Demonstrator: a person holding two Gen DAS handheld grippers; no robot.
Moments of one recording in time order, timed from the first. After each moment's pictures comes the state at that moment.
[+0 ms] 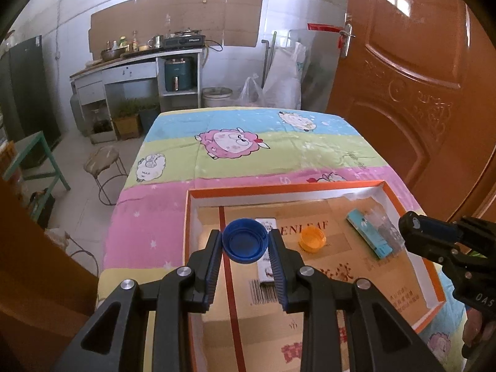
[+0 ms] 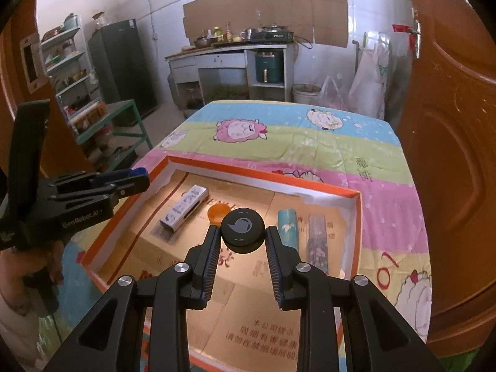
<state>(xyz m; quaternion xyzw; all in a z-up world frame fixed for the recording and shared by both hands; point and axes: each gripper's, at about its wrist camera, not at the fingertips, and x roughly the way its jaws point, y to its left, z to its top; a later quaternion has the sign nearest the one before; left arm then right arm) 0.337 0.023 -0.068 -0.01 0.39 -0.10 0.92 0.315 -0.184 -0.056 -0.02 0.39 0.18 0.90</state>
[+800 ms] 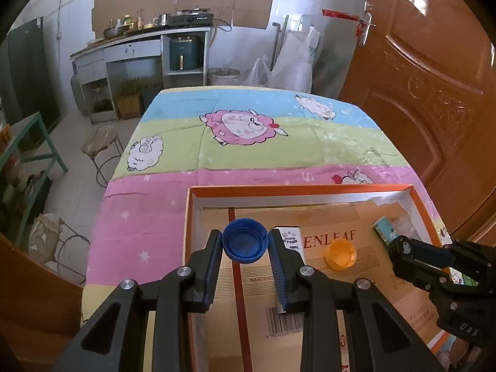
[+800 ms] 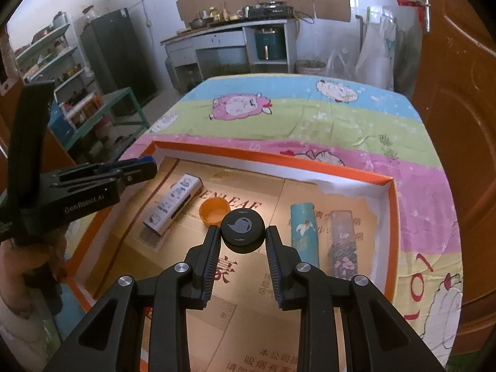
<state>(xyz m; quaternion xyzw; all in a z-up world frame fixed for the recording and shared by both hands) 0.381 0.031 -0.098 -0.03 0.44 -0.08 0.90 0.356 -0.168 -0.096 0.00 0.44 0.19 0.88</state>
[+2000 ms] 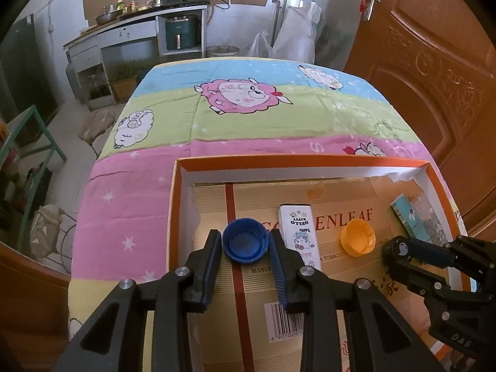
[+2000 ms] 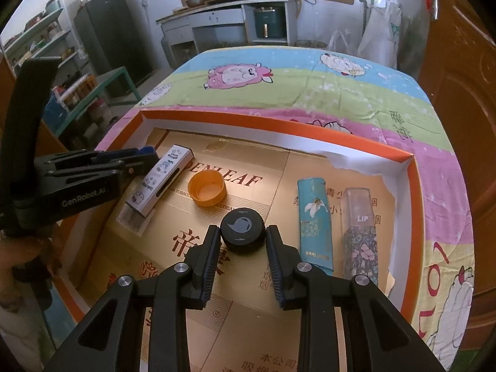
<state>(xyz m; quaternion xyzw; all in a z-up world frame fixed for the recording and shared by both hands) 0.393 0.025 -0.125 -0.01 0.48 -0.08 0.87 0.369 -0.156 -0.123 -0.01 0.48 0.18 0.86</state>
